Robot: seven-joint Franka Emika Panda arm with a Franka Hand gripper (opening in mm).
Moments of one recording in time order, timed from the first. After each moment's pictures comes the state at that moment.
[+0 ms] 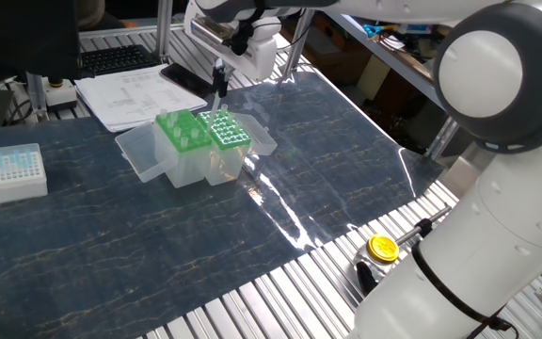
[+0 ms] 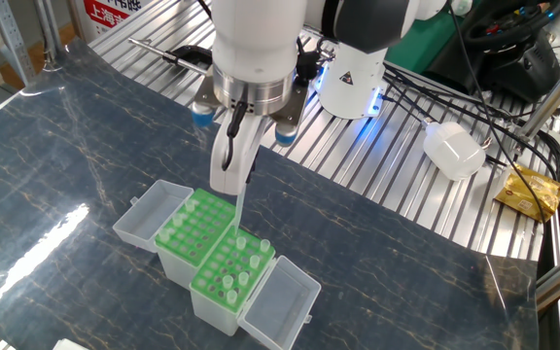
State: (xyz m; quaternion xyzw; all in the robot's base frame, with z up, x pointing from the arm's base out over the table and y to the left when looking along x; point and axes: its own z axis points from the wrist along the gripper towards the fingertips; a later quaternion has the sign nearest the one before) arm 0.552 0.020 0.330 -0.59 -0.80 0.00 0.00
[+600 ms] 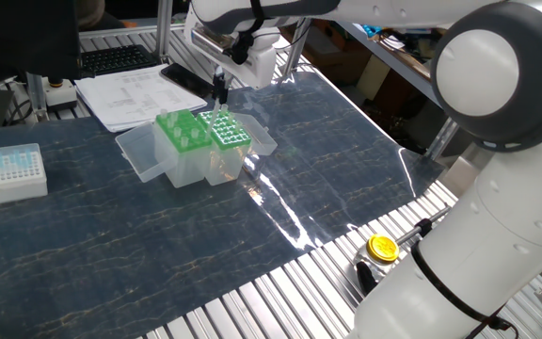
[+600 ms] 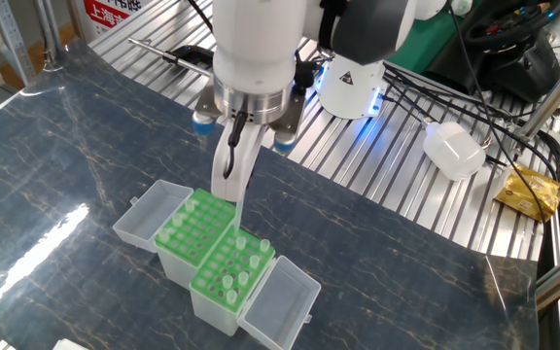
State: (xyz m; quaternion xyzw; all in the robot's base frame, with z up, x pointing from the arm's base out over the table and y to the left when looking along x) arm 0.550 0.017 0.313 -0.59 -0.81 0.00 0.00
